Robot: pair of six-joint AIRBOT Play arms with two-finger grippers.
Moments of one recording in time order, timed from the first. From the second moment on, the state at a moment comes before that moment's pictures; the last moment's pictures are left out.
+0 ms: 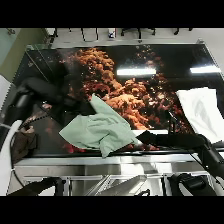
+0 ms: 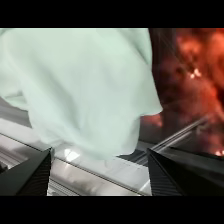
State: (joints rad) left arm -0.12 -1.27 1.22 -2.28 1.46 1.84; right arm 0.19 -0.73 0.40 2.39 -0.94 -1.60
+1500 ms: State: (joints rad) left arm 0.16 -1.12 0.97 -2.28 1.10 1.90; right arm 0.35 -0.99 0.76 2.46 -0.76 -1.70
